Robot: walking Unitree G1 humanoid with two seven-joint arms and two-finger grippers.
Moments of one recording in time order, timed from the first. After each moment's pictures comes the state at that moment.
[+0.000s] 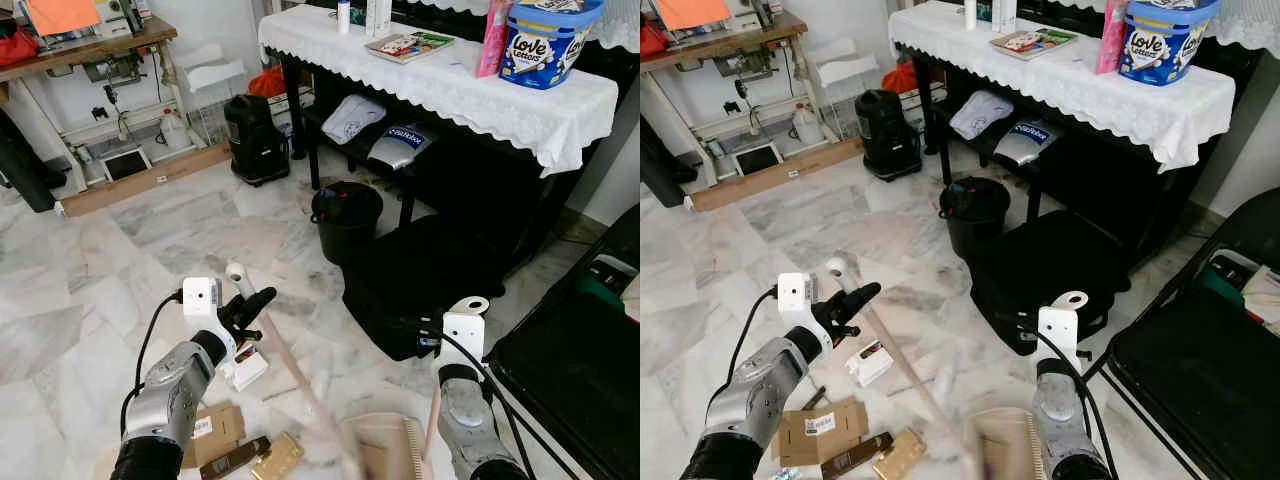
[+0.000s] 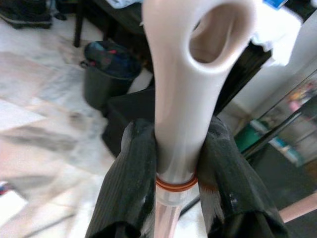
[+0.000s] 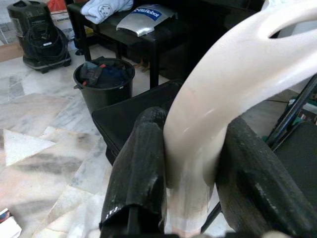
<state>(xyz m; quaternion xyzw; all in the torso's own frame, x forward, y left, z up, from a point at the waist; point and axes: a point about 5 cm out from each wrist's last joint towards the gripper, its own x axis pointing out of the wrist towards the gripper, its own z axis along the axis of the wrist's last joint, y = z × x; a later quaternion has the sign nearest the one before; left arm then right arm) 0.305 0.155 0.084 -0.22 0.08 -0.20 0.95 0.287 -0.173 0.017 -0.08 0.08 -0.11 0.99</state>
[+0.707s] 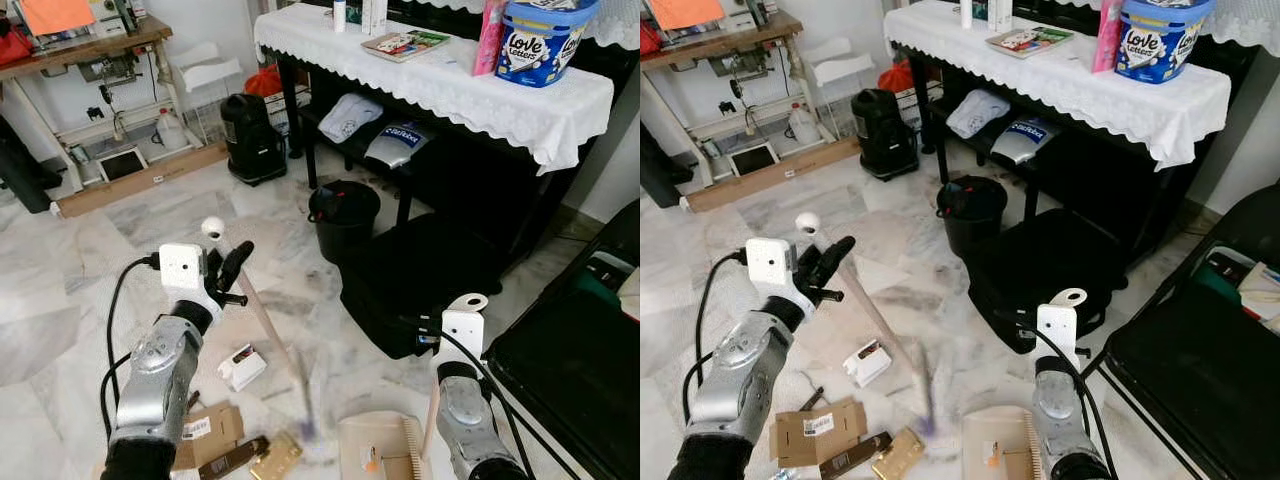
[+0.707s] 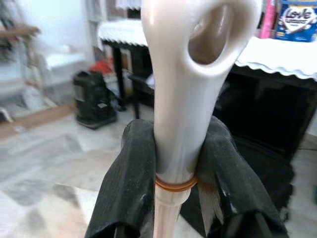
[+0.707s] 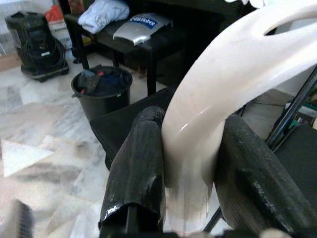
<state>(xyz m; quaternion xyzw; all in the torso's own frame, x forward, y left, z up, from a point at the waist) 0.298 0.175 0.142 -0.01 -0.08 -0.10 0.99 0.287 -0.174 0.024 -0.07 0.05 -0.11 0.99</state>
